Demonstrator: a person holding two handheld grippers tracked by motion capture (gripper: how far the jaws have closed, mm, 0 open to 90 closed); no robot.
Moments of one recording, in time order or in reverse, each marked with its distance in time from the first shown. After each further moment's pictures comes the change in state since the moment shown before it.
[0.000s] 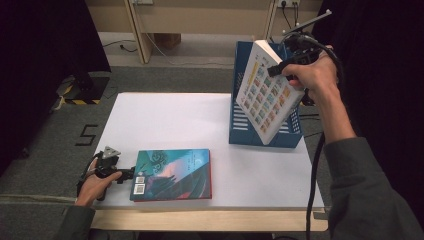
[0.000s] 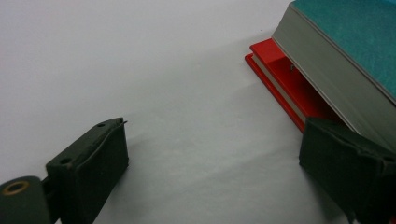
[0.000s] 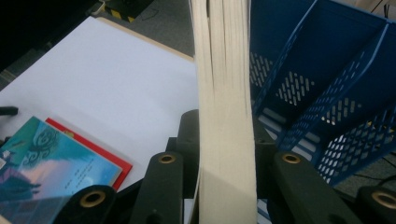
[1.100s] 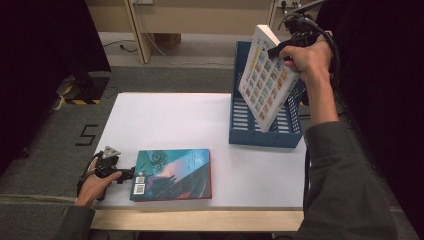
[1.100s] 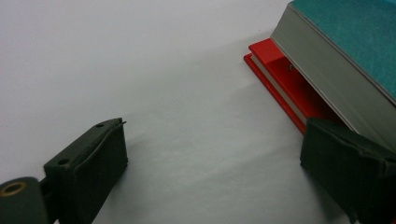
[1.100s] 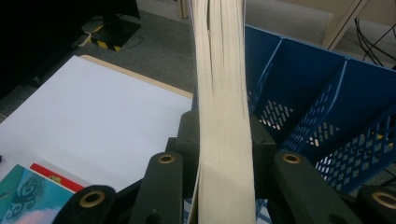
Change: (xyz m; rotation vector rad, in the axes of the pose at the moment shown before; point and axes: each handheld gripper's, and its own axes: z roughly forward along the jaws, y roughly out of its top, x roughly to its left) left arm 0.001 0.001 0.000 0.003 -0.007 0.005; right arm -0.013 0.032 0.005 -0.079 -0.053 0.081
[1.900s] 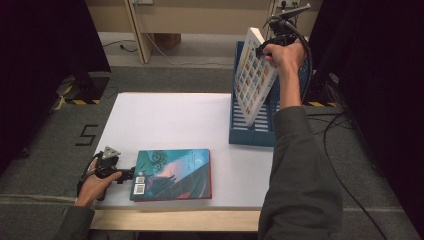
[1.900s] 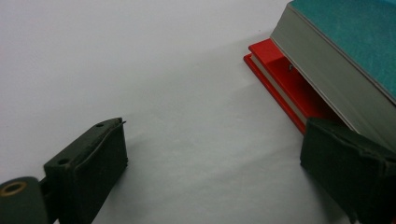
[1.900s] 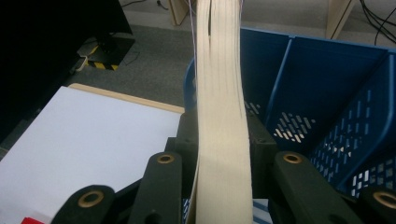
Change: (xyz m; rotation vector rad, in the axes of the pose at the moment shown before) left arm 0.000 -0.001 0.000 -0.009 0.001 0.001; right arm -0.013 0.014 0.077 -0.013 0.003 0.151
